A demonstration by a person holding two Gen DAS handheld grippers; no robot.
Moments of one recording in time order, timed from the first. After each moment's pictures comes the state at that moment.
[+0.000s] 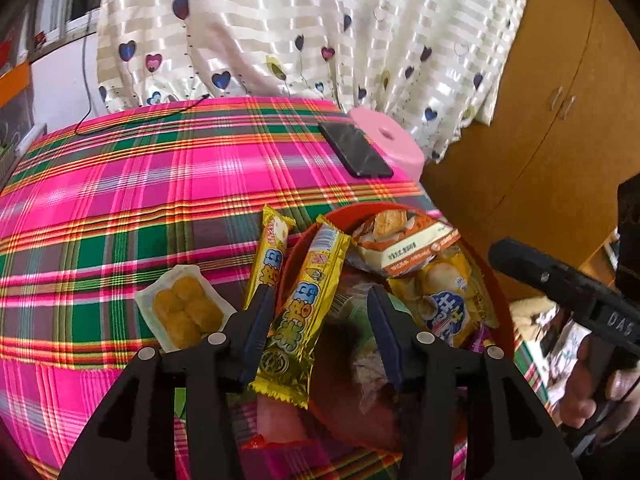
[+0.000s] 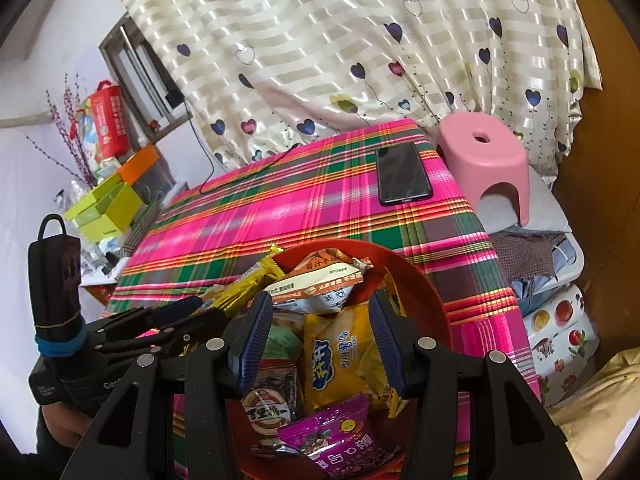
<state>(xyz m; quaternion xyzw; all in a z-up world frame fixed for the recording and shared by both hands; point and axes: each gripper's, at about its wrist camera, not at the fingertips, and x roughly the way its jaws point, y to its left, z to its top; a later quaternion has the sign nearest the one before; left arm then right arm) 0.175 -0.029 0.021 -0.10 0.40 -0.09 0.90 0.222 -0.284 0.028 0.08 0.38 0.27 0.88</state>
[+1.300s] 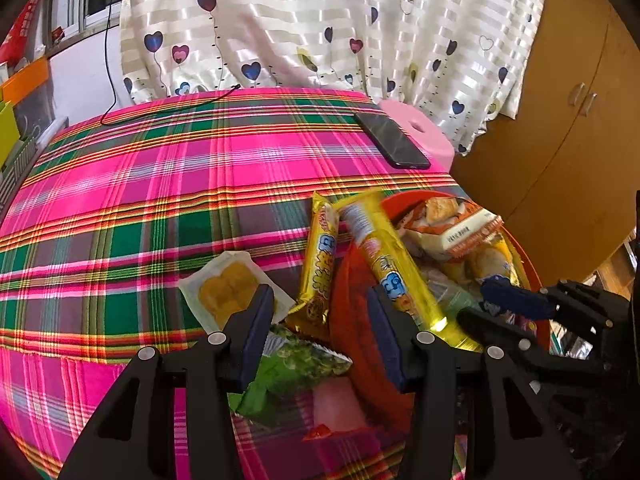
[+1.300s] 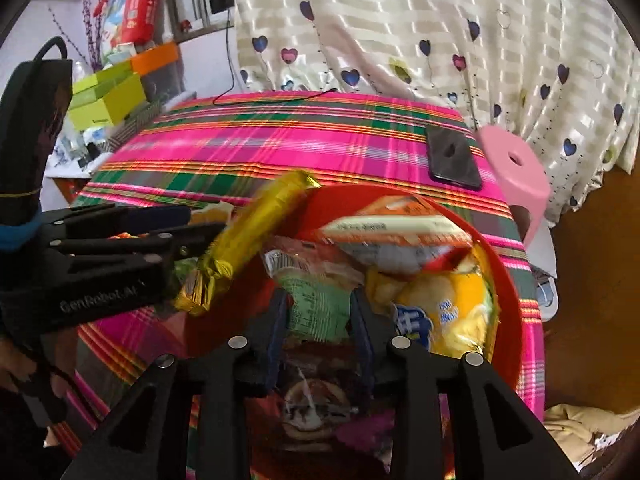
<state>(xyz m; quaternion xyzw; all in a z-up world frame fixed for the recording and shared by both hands) 0.173 -0.005 0.008 -0.08 0.42 -0.06 0.90 0.201 -0.202 -0.007 -0.10 0.40 0.27 0.87</state>
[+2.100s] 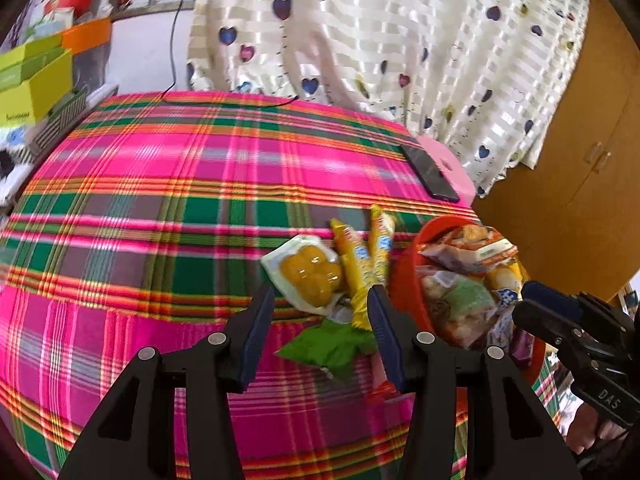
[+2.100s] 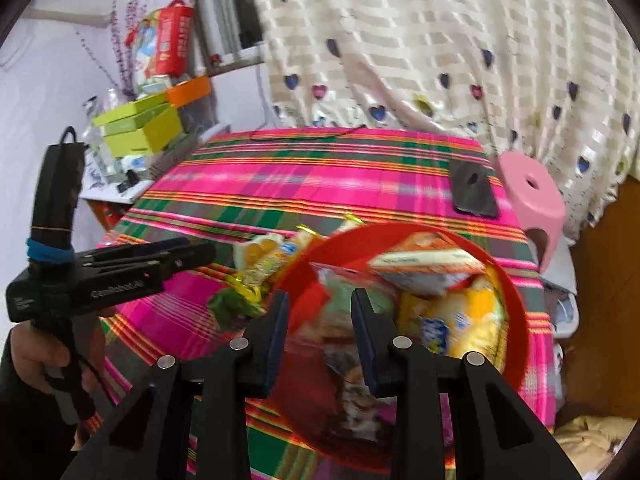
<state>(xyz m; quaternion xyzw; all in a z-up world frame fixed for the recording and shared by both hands) 0.129 0.061 0.009 -0.16 0.39 0.00 0.91 0.169 -0.193 0.029 -0.07 0.36 0.33 0.87</state>
